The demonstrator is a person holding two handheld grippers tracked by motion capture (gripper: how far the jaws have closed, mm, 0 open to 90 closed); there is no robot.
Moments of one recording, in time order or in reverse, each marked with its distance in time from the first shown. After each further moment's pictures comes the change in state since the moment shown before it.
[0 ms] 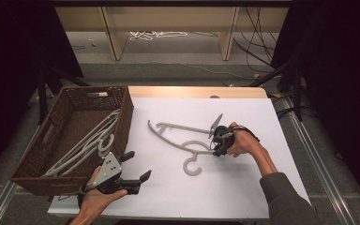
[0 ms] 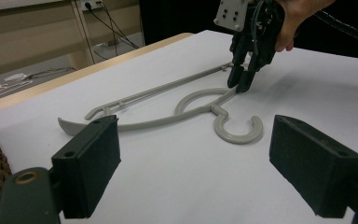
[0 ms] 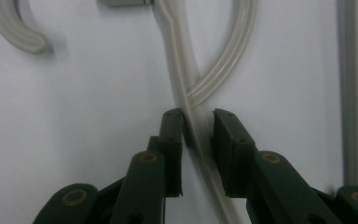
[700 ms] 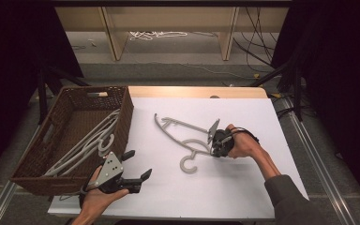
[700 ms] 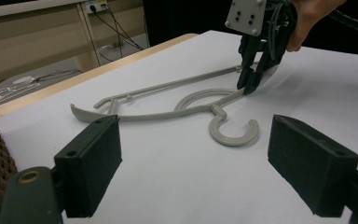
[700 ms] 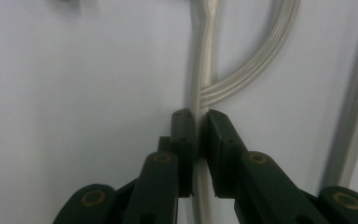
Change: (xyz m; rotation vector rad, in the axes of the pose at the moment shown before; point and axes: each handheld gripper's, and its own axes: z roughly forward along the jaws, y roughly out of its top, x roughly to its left) left arm 0.000 0.004 0.004 -0.014 0.023 0.058; right arm 0.014 0.002 -0.001 0.013 -0.027 -0.154
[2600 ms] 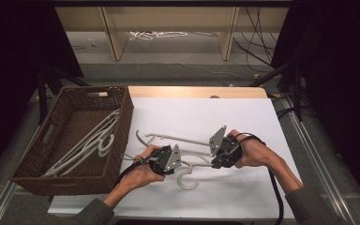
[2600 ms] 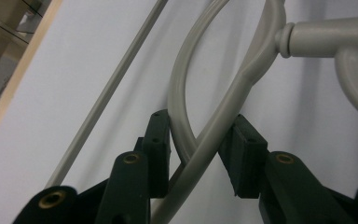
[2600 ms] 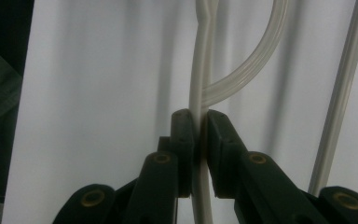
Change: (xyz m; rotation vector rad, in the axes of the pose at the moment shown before) left arm -0.030 0.028 0.126 0.432 -0.208 0.567; right arm 0.053 0.008 -0.056 -0.117 0.079 -0.197
